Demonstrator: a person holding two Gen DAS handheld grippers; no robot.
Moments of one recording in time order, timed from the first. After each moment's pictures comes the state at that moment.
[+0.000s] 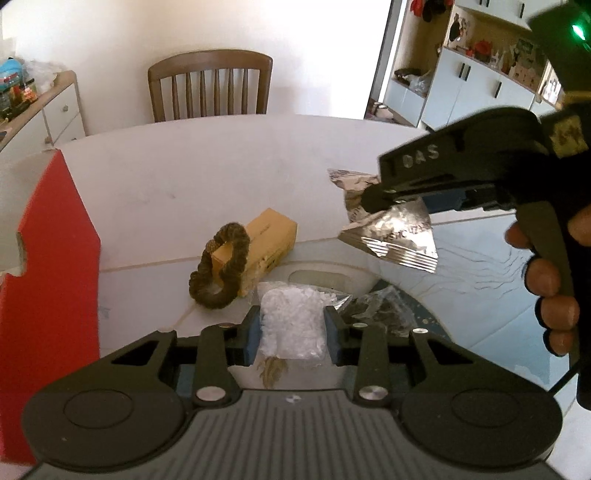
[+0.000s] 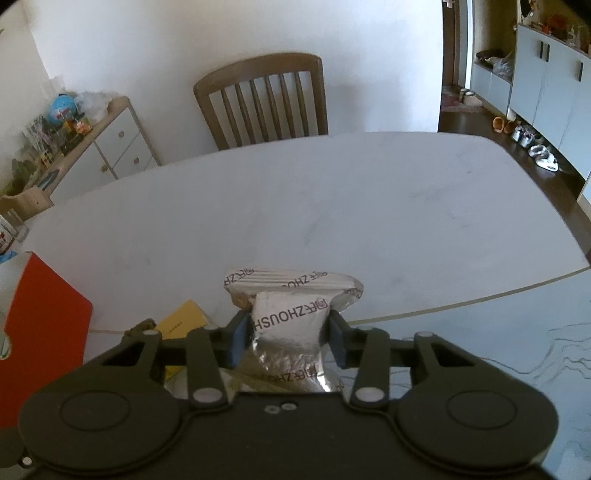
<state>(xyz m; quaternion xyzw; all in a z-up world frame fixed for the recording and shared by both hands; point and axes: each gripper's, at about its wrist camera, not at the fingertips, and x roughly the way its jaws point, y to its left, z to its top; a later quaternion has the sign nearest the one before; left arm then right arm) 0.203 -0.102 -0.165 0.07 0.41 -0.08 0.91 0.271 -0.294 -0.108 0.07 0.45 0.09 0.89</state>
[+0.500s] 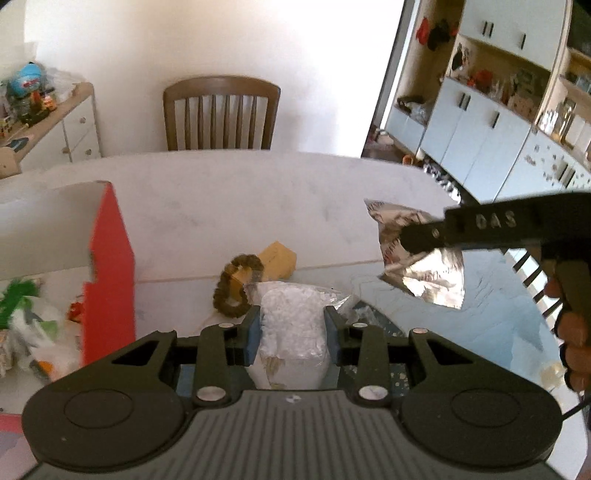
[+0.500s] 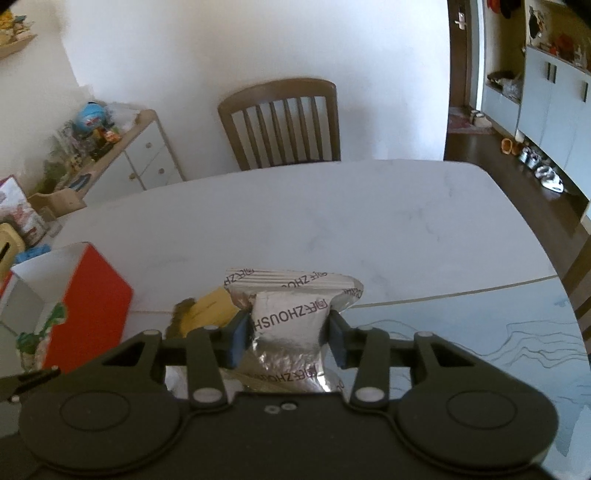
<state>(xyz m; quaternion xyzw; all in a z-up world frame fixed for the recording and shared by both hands) 0.163 -0.091 -0.108 0.04 0.38 -0.08 0.92 0.216 -0.311 -0.053 0.06 0.42 0.12 0.90</state>
